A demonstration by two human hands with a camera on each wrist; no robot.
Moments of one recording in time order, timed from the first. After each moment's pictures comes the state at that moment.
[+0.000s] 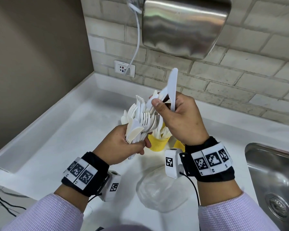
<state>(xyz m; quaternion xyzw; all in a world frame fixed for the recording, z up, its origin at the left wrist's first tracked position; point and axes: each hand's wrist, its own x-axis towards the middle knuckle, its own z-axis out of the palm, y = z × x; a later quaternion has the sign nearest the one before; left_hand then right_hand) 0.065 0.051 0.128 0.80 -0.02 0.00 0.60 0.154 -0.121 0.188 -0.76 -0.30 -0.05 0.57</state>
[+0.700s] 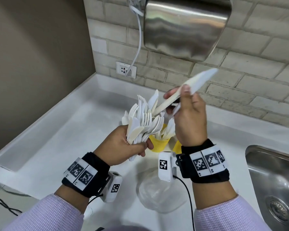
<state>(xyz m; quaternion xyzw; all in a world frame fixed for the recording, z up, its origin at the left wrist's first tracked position) 0.062 0.048 0.131 0.79 -0.03 -0.01 0.62 0.154 -0.114 0.186 -0.63 -0.18 -0.08 0.75</state>
